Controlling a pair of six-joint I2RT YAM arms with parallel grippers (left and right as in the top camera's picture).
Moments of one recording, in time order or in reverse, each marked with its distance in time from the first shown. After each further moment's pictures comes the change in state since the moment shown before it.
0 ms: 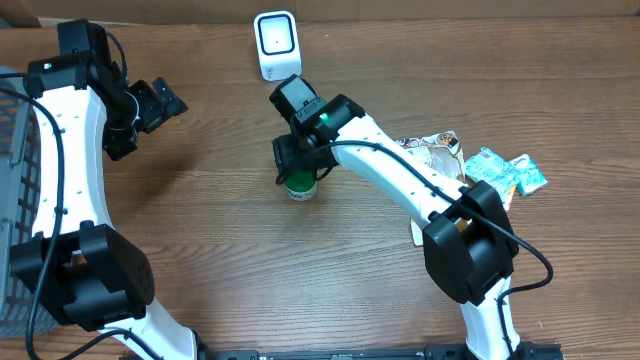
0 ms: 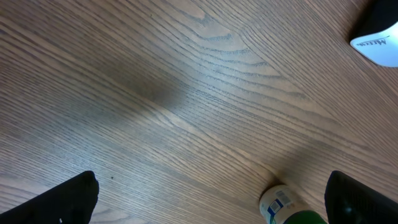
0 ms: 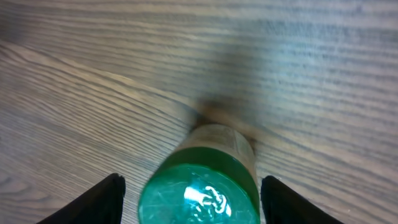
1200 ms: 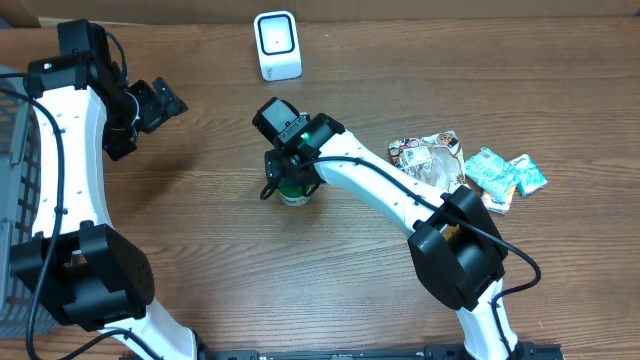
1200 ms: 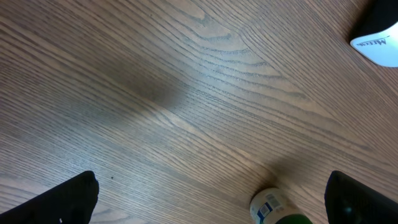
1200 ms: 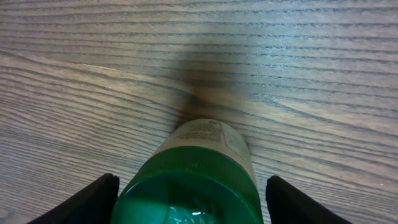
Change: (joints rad) left arm 0.000 0.000 0.000 0.000 0.000 0.000; right arm 0.077 0.014 -0.038 0.014 0.108 0.162
